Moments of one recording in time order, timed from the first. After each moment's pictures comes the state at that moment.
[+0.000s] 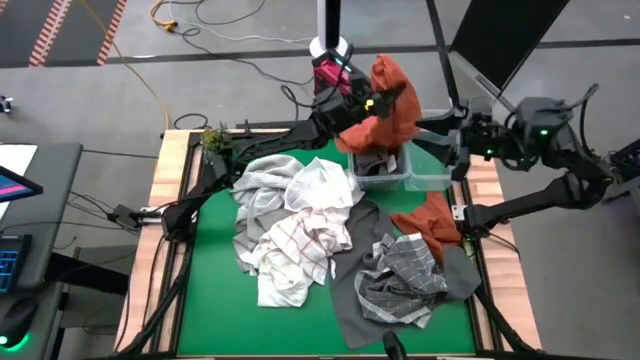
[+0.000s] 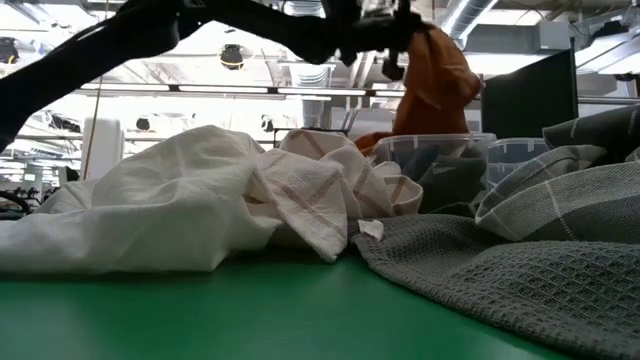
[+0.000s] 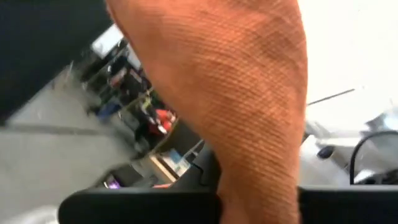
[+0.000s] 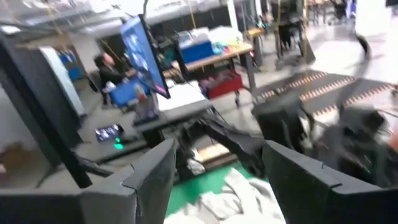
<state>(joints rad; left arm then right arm) 0.37 2.37 2.30 0.53 -0.04 -0.81 -0.02 0.97 1.59 -0.64 0.21 0.25</state>
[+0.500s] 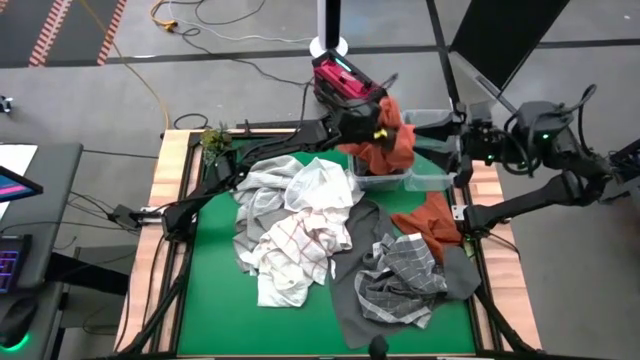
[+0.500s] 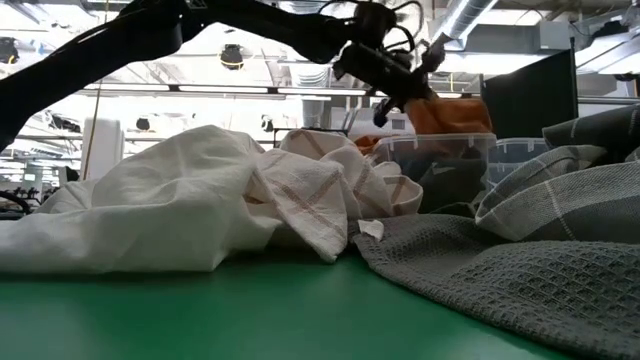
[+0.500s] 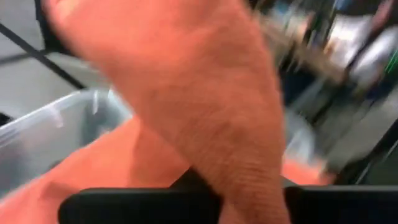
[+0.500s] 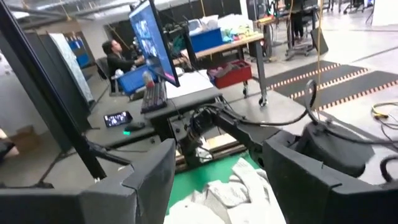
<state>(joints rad) 0.35 2.40 2.35 -0.19 -0.02 -0.41 0.03 0.98 1.59 -0.66 0.21 0.25</state>
